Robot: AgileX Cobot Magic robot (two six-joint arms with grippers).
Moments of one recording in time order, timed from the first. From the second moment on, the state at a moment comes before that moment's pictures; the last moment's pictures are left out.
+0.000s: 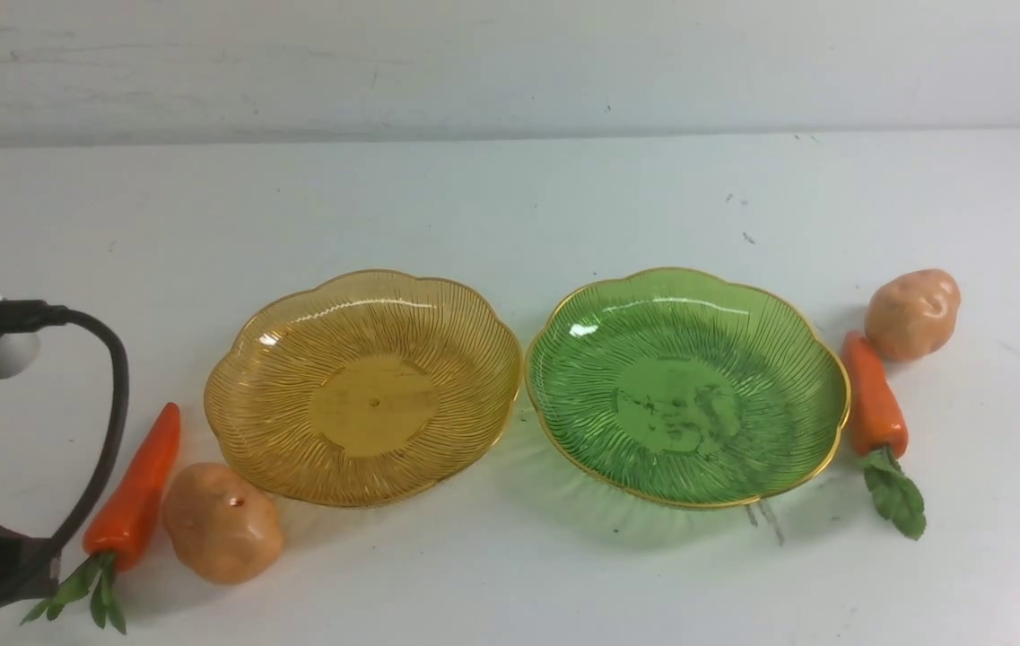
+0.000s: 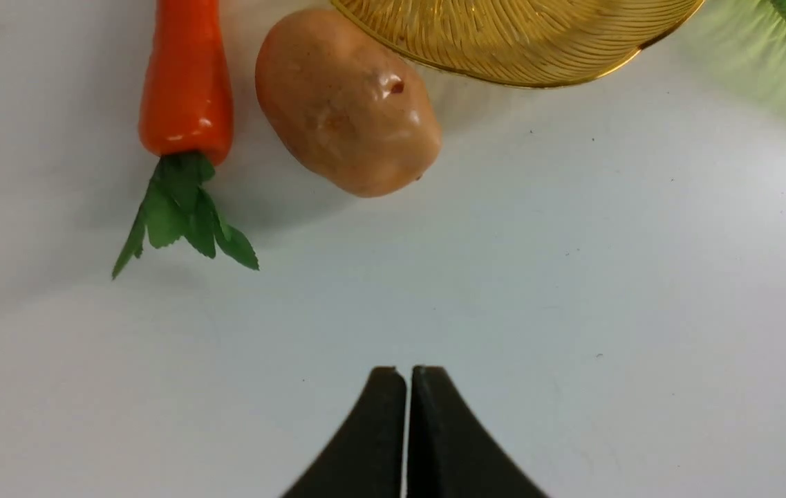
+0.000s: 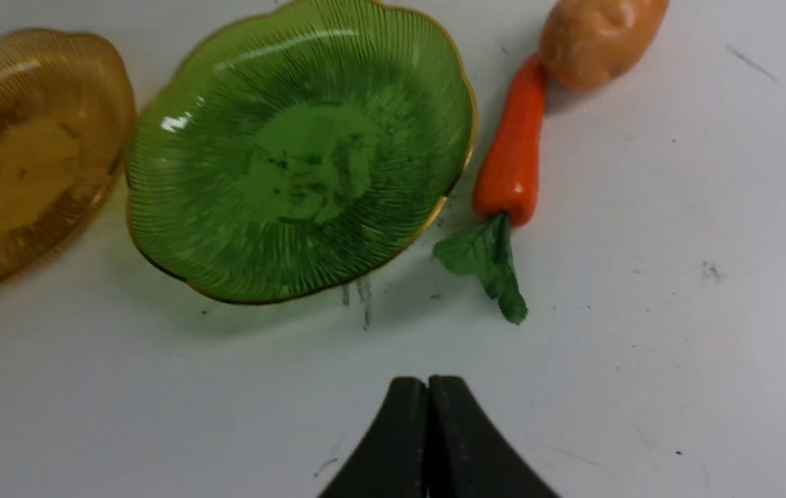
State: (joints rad) right arm 0.03 0.90 -0.98 0.21 1.13 0.03; left arm -0.04 0.81 -0.80 -0.22 1.09 -0.01
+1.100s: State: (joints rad) right arm 0.03 1.99 -1.47 0.13 1.05 0.06; left arm -0.04 0.79 -0.80 -0.19 1.14 0.02
